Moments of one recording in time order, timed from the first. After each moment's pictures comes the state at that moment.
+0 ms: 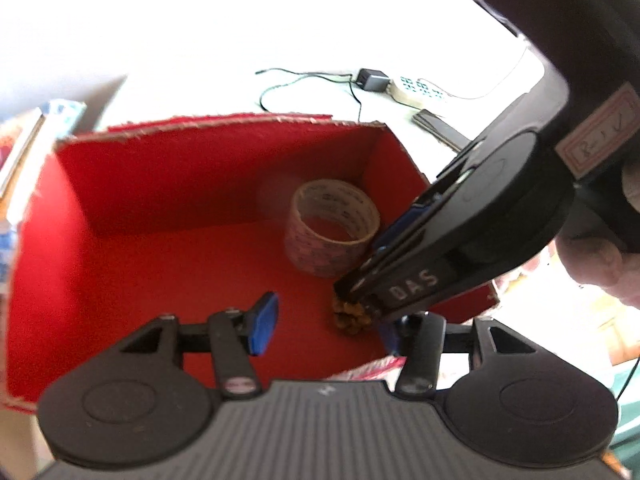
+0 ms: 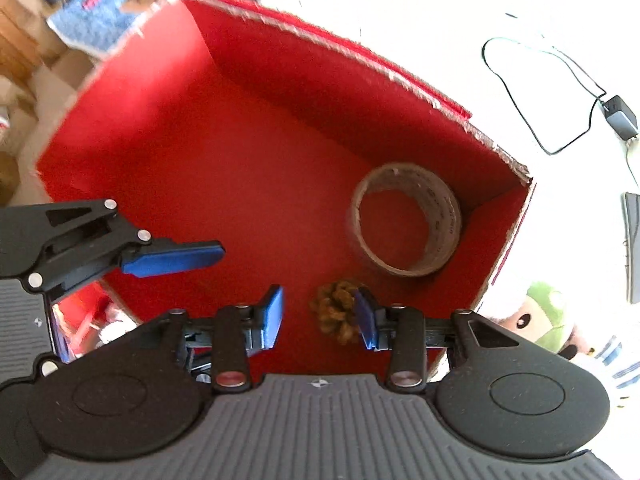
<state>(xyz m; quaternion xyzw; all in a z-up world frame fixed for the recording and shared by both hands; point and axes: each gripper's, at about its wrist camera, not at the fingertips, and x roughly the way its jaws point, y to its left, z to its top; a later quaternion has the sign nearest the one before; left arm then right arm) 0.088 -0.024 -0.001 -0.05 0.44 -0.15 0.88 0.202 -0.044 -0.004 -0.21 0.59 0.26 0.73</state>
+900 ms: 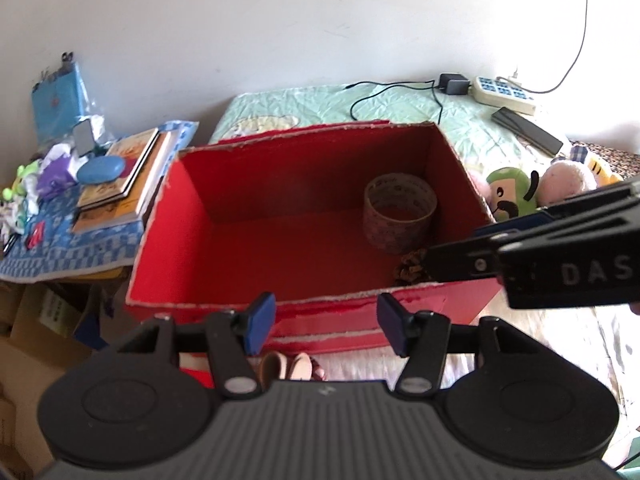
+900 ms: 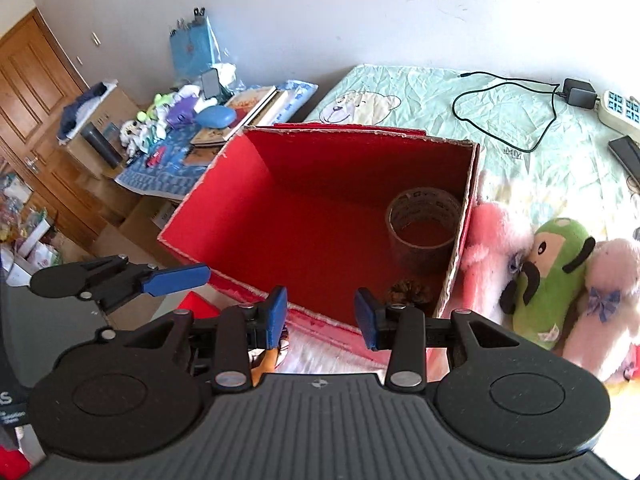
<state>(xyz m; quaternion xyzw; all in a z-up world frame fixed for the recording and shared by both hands) 0.029 -0.062 0.035 0.04 0.43 0.03 0.90 0.109 -0.143 0.040 0.02 0.45 0.31 0.84</state>
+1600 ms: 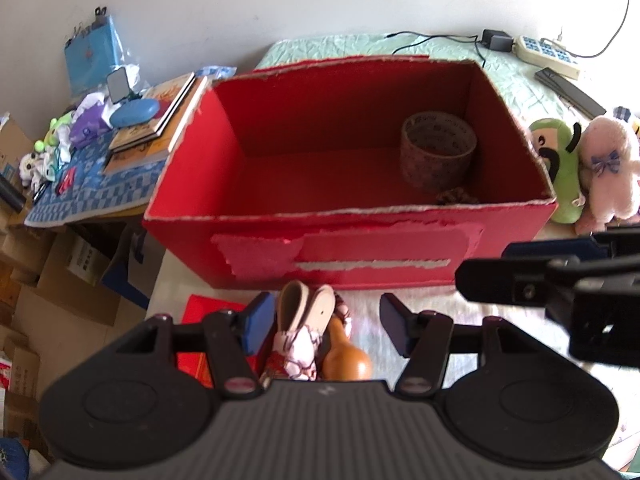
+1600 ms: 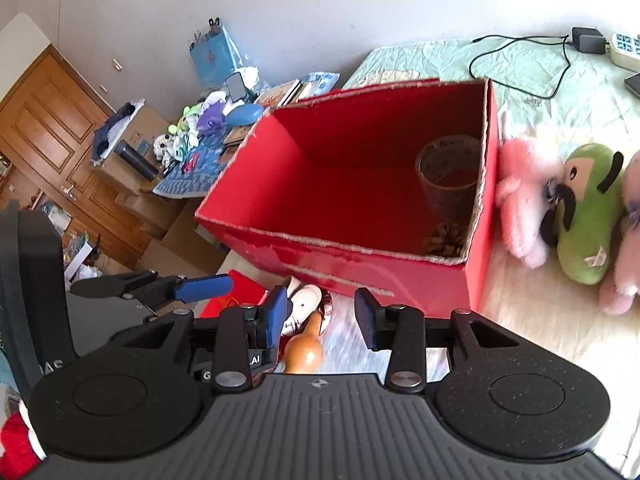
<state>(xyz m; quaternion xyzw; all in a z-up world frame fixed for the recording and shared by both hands) 0.012 -0.063 0.006 0.04 0.49 0.09 0.87 0.074 -0.157 0.012 0.08 0.47 0.35 0.81</state>
